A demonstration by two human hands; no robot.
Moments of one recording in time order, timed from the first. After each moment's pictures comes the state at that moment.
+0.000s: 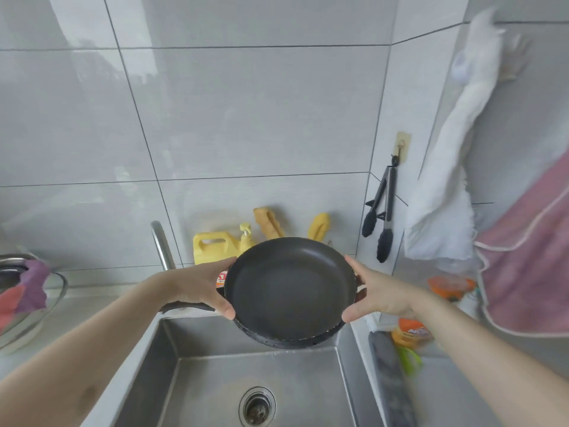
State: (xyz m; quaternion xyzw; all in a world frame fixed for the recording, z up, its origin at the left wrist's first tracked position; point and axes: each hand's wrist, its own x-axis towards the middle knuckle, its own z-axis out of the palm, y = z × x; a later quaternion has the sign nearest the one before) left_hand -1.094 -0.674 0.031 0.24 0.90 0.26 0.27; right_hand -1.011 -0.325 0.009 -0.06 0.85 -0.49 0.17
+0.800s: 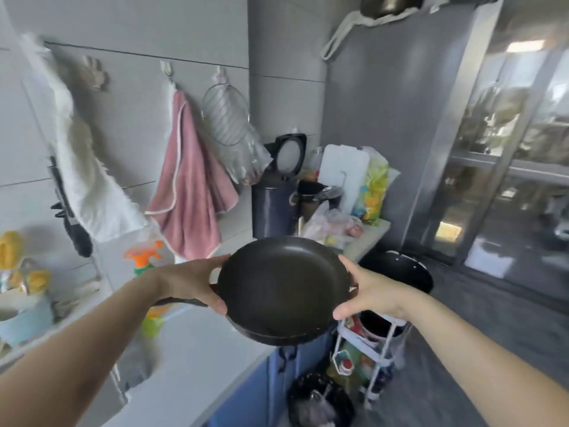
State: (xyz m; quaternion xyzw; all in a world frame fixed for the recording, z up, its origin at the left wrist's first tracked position) left_hand -0.819 -0.250 0.031 0.54 0.71 0.23 0.37; right_hand -0.510 -0.054 0.022 0.29 0.80 -0.52 -0.02
